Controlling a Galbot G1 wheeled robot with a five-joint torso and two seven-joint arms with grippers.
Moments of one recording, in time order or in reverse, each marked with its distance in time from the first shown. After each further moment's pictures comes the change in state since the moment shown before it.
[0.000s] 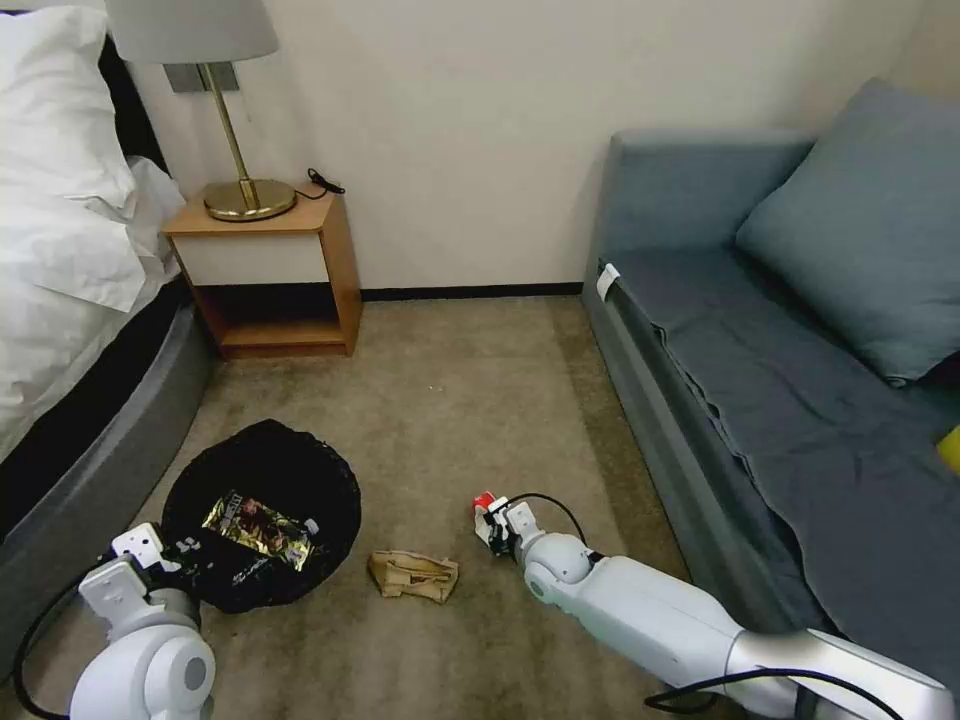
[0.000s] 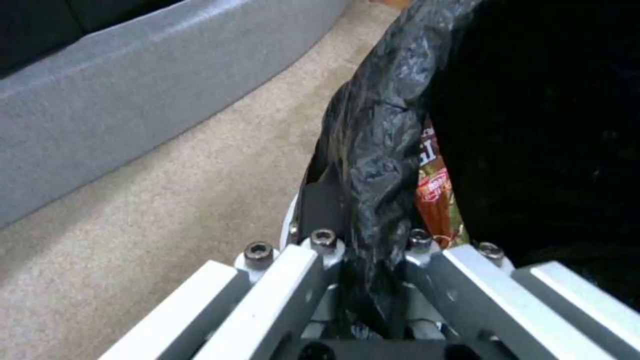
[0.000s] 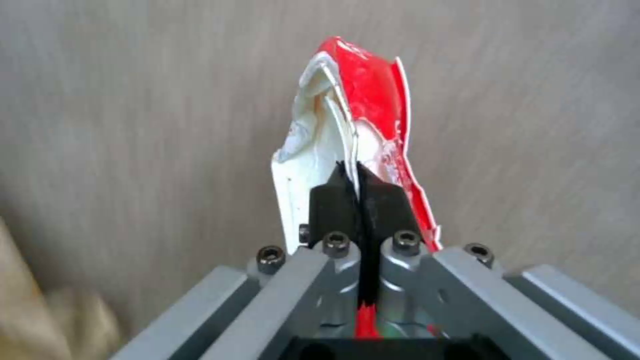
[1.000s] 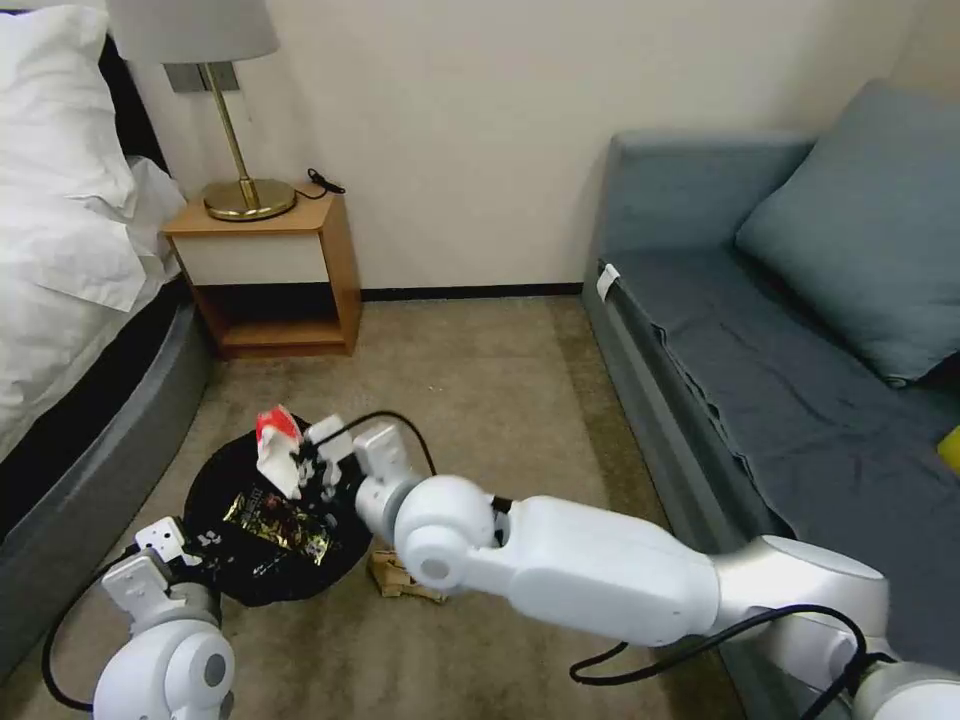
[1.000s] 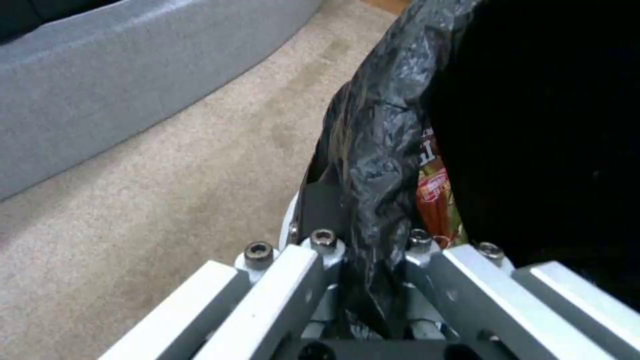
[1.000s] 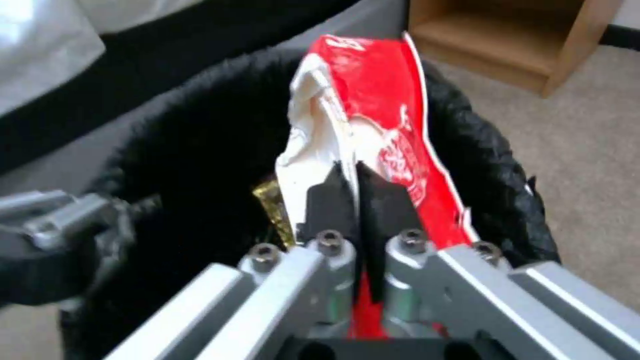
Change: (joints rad) left arm -0.005 -0.028 0.049 -0.021 0.013 0.003 -0.005; right arm 0.247 0.193 -0.226 0.501 0.288 -0.064 0.239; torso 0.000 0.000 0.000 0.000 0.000
